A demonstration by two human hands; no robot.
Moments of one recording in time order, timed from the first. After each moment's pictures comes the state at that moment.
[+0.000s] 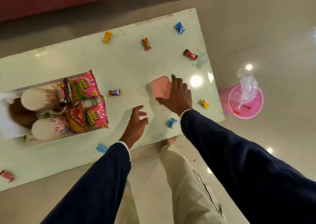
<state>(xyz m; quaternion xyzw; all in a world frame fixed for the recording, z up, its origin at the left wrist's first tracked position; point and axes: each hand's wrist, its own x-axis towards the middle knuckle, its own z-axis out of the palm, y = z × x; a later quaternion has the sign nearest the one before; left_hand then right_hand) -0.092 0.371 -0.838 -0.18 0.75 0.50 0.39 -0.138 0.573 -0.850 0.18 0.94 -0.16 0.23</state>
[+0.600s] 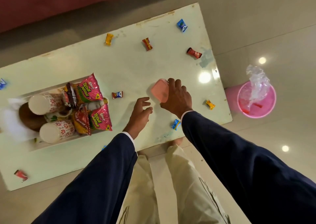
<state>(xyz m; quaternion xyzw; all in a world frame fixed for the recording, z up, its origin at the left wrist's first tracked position) -0.134 0.393 -0.826 -0.21 0.74 0.50 0.39 -0.143 0.564 -0.855 0.15 0.94 -0.19 0.24</state>
